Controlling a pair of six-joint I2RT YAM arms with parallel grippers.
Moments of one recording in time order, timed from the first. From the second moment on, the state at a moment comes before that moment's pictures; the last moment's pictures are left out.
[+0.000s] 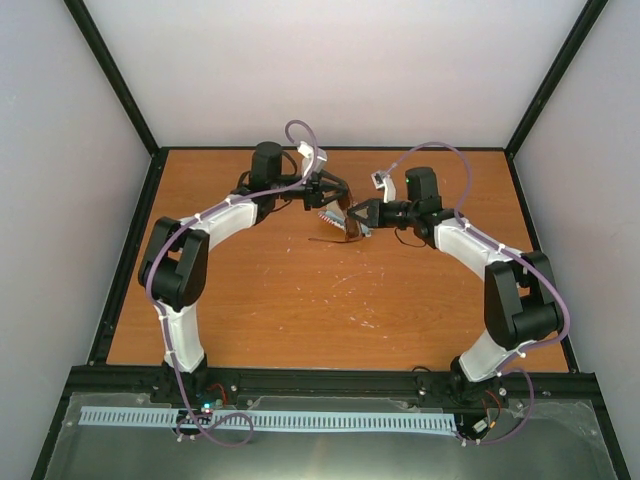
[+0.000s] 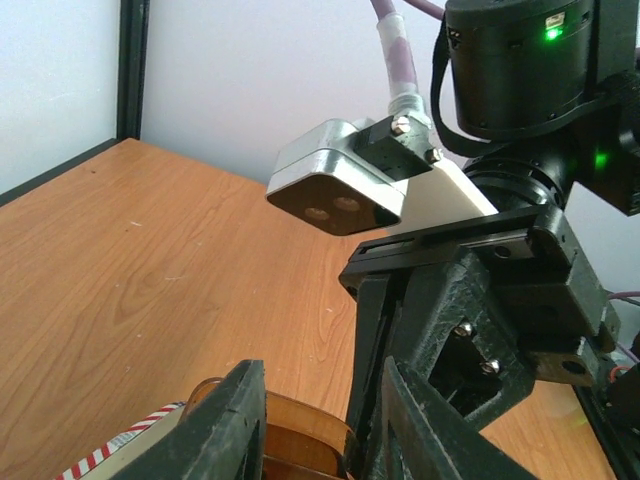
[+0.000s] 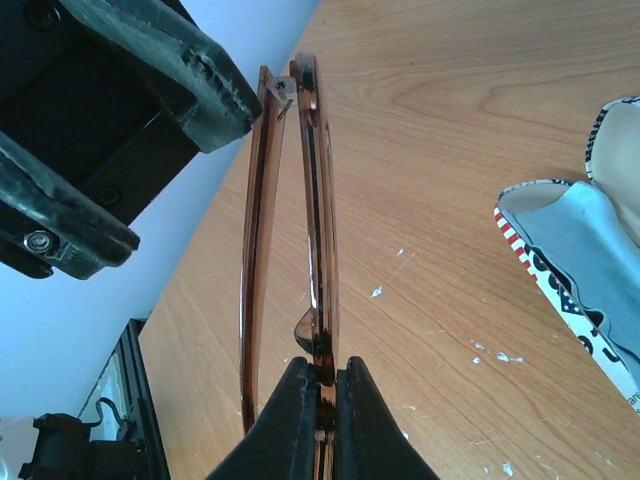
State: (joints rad) left arm -0.41 1.93 1.37 0.29 1.04 -0.06; right arm 0.31 1.62 1.05 -0.02 -0.83 0.40
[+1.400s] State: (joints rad) left arm -0.40 1.74 1.18 0.15 1.02 0.10; right arm 0.25 1.95 1.45 -0.03 -0.65 0.53
